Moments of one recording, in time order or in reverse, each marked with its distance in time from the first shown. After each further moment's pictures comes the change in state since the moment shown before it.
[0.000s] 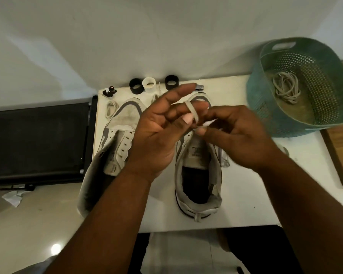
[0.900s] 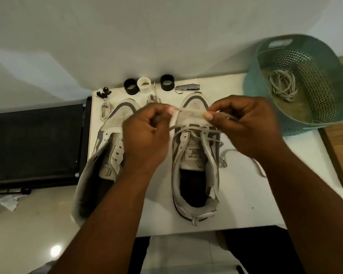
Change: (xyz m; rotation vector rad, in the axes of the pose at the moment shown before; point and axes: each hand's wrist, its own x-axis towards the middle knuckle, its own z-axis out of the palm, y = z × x) left_hand 0.006 -0.019 -0.016 0.752 0.407 0.095; right_hand 0.007 0.025 -0.012 -0.008 0.260 -0.005
